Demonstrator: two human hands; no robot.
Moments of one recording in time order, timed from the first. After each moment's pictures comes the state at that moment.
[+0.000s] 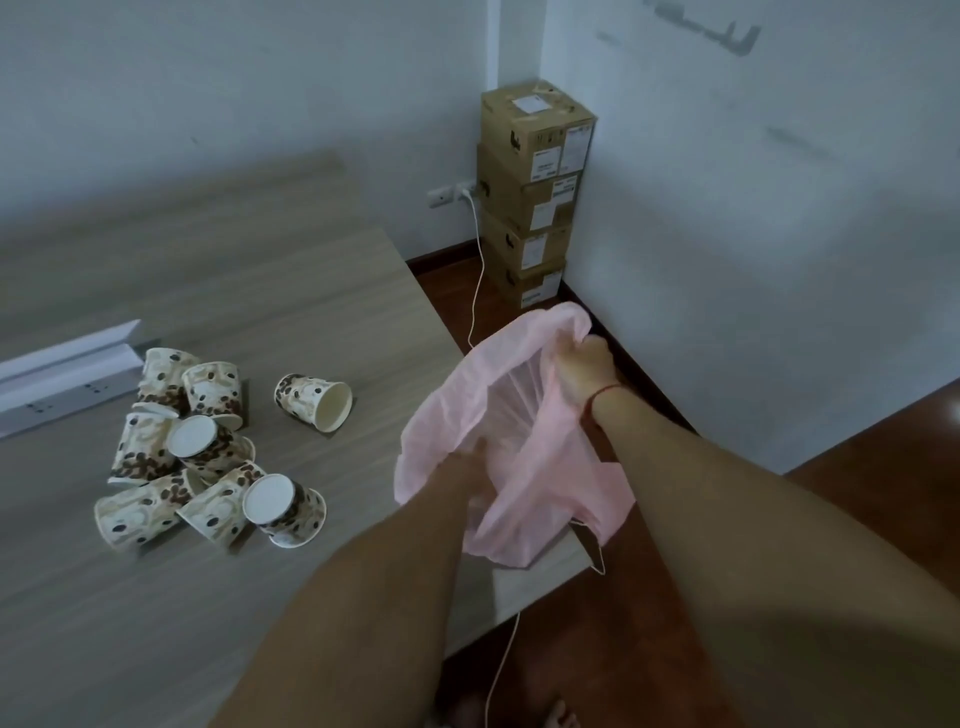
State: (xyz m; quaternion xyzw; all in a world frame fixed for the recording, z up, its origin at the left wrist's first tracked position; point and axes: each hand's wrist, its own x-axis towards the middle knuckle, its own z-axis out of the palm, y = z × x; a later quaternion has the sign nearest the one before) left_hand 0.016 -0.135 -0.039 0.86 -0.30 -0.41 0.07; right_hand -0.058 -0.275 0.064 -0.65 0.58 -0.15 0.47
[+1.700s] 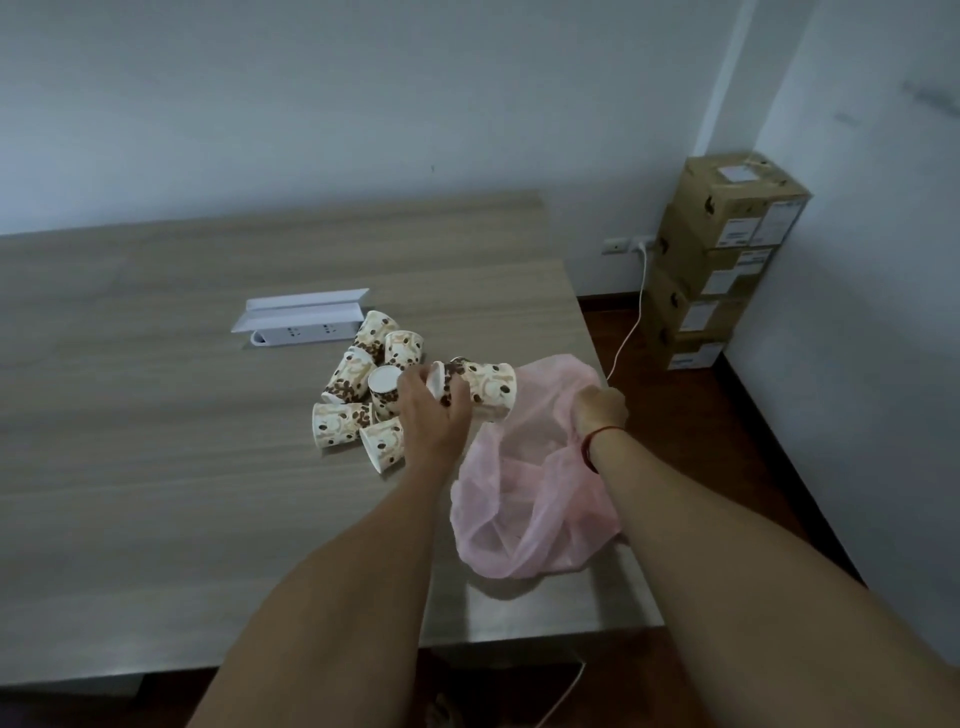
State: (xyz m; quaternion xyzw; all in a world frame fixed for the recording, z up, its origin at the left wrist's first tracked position) left_hand 0.065 0.015 0.068 0.85 -0.09 0.08 0.51; right_hand 0.016 -0.143 0.080 -0.58 0.57 -0.12 0.57
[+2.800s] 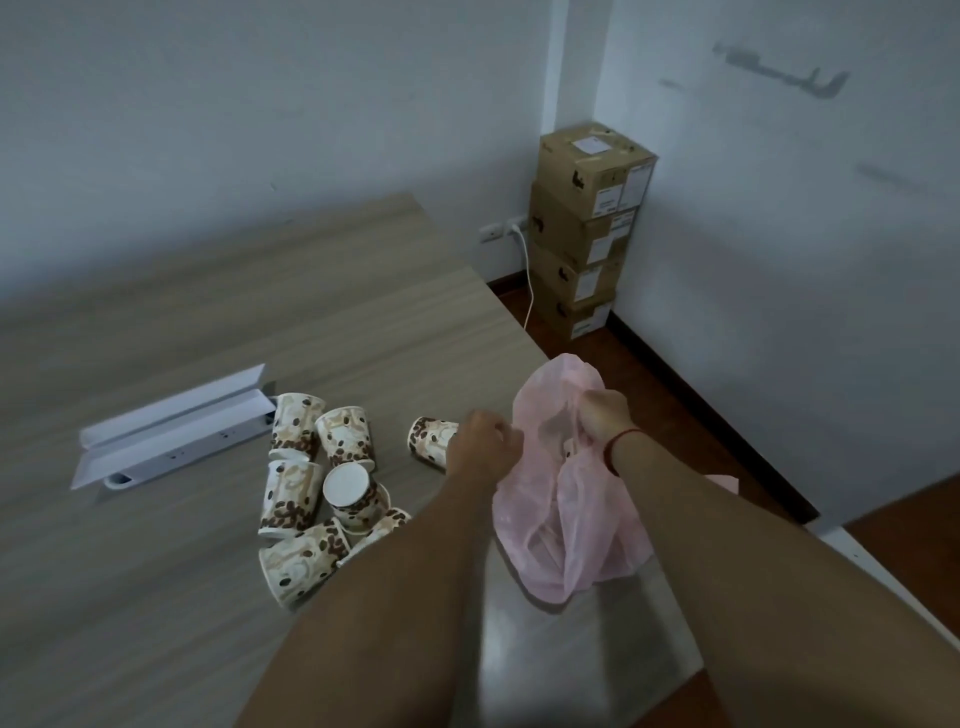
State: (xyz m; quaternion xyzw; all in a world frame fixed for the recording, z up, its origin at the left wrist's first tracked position) left_hand 0.183 -0.066 0.007 0.87 -0.31 -0.23 0.30; right_hand 0.083 -0.171 0.060 -0.54 0.63 -0.09 0.55
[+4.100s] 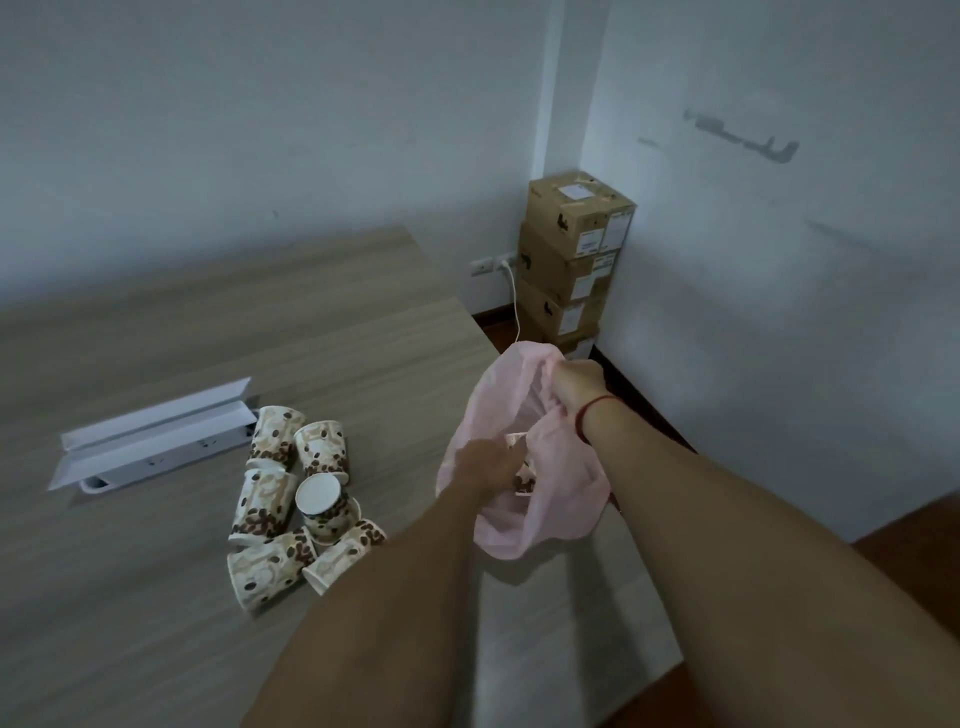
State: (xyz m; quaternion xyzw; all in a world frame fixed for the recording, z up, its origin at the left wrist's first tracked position) left_hand 0.136 -0.074 0.046 0.82 -0.25 -0.39 0.33; right_hand 0.085 -0.195 0.121 -0.61 0.55 -0.15 0.55
